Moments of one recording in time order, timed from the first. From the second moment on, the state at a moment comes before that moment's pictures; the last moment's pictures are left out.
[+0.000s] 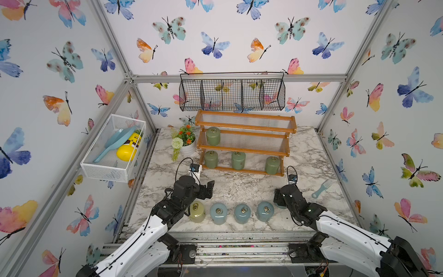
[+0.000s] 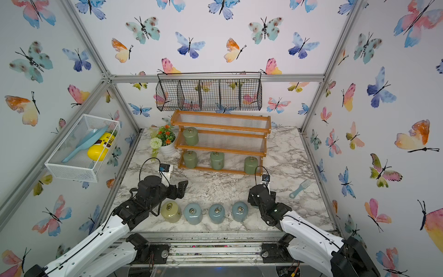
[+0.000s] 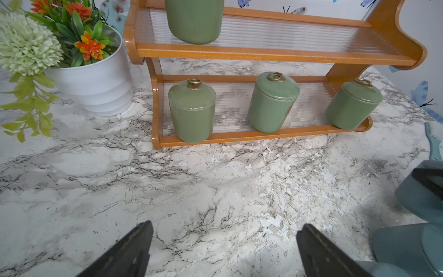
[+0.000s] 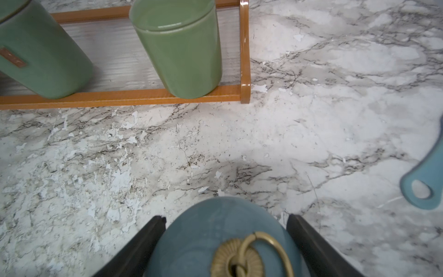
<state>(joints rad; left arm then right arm) -0.57 0.79 0.55 -0.26 -0.13 -0.23 0.71 0.97 0.38 -0.23 0.50 0.61</state>
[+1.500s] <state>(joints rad) -0.54 0.80 0.53 -0.25 -0.11 -0.23 0.82 0.97 0.40 -0.38 0.58 0.81</state>
